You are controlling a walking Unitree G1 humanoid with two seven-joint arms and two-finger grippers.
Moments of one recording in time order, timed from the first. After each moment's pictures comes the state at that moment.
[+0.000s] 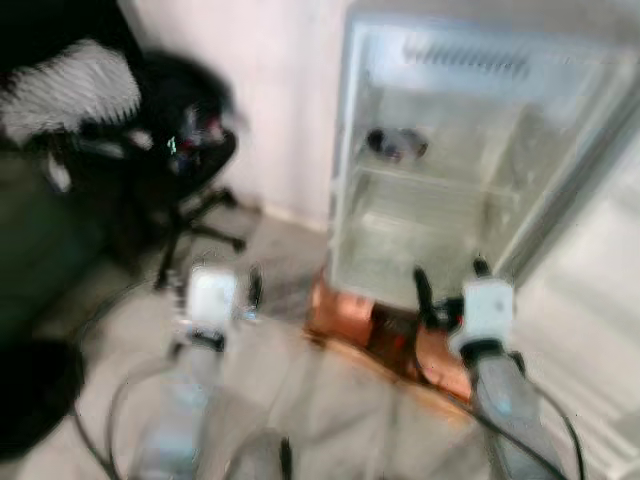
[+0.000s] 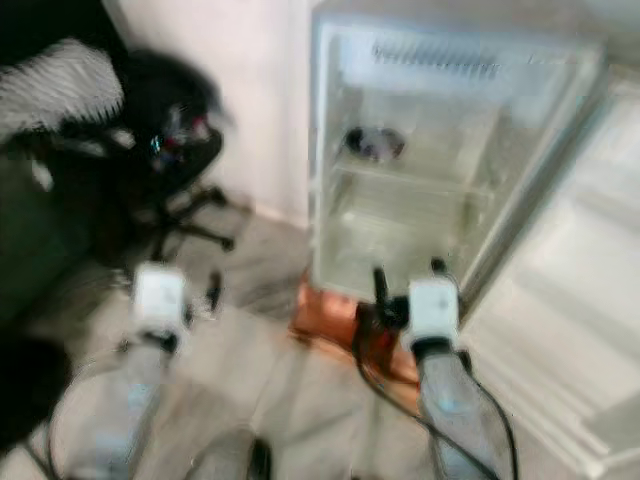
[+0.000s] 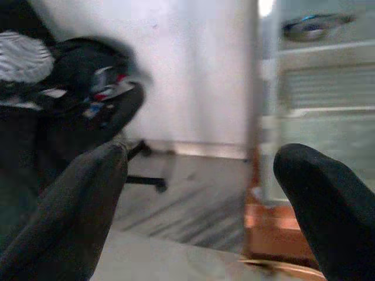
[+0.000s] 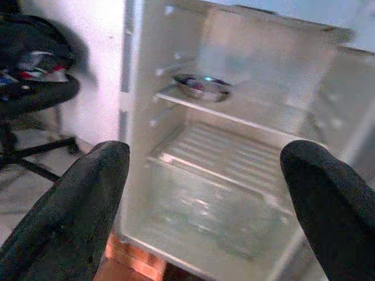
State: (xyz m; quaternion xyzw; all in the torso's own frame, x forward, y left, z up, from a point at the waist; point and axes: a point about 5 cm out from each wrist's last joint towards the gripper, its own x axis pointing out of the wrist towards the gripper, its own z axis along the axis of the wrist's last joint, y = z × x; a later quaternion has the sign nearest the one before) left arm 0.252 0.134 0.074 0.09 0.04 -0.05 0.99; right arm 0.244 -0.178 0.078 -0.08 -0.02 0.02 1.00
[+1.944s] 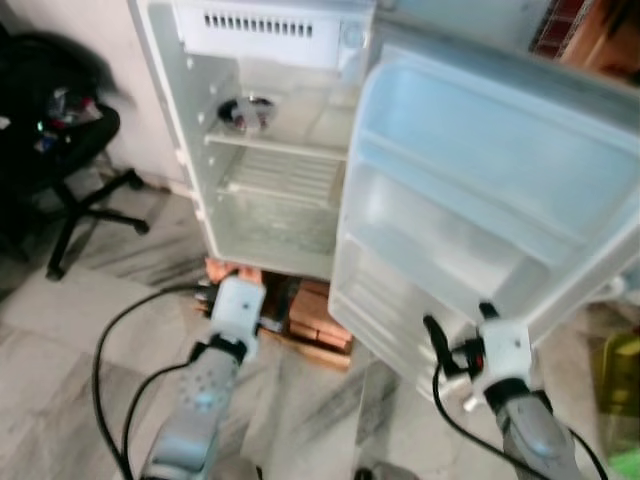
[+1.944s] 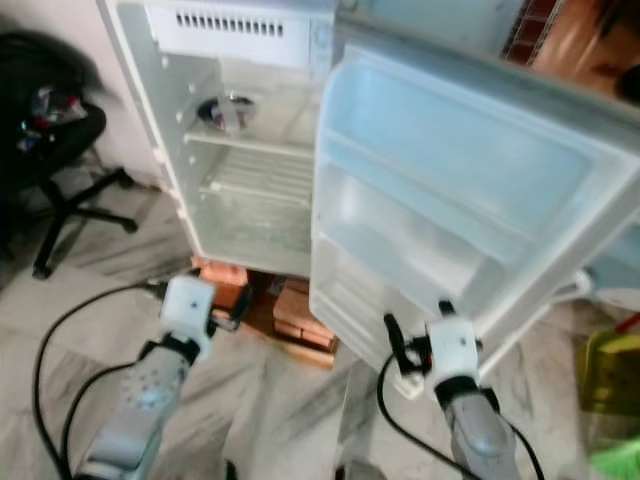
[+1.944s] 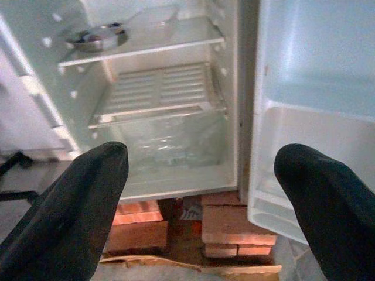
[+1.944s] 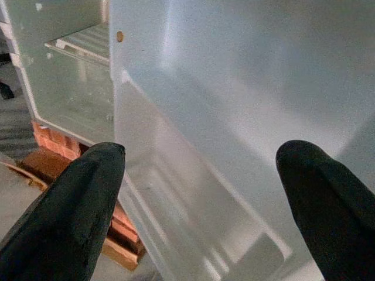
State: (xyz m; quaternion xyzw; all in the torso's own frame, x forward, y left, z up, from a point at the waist) left arm 0.250 0.122 0.066 0.09 0.05 -0.13 0.99; right arm 0.206 -0.204 0.047 -0.08 0.07 0.08 0.99
